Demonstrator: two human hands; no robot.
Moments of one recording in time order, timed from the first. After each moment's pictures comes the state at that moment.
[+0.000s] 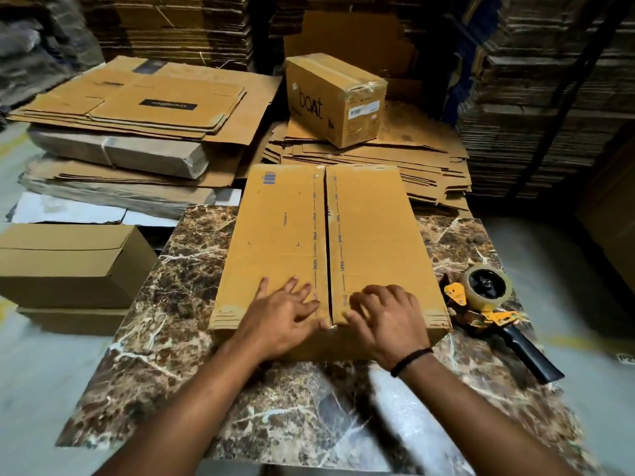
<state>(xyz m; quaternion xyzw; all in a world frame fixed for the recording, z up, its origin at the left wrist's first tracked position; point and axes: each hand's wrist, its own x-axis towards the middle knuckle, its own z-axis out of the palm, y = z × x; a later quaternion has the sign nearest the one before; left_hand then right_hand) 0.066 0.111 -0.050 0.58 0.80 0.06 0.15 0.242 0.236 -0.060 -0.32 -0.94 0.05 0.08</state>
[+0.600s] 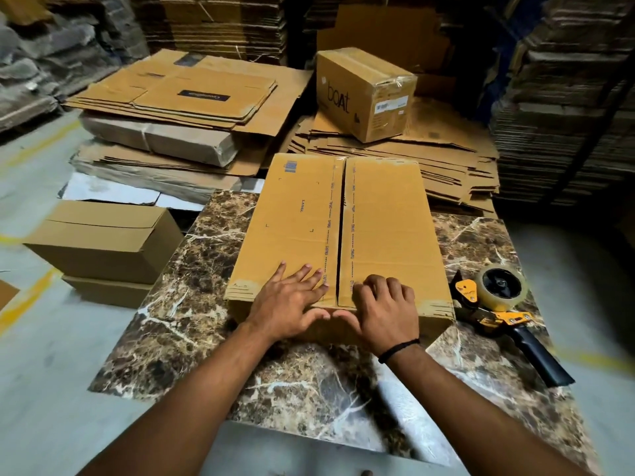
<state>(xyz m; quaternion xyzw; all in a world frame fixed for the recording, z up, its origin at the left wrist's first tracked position) 0.074 0.104 -0.071 0.63 0.78 -0.01 0.01 0.238 0.234 -0.097 -0.26 -0.95 -0.07 0.16</state>
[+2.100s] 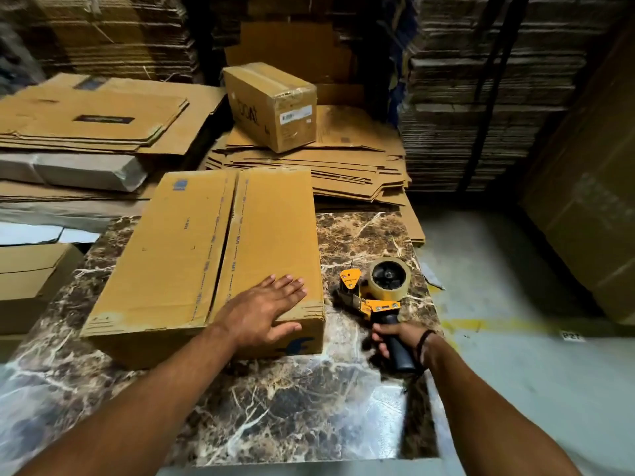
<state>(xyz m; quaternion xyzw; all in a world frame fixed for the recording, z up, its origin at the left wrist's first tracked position) 0.170 0.223 -0.081 0.74 0.68 -0.01 0.02 0.432 0.407 -0.158 -0.47 -0.38 0.80 -0.05</state>
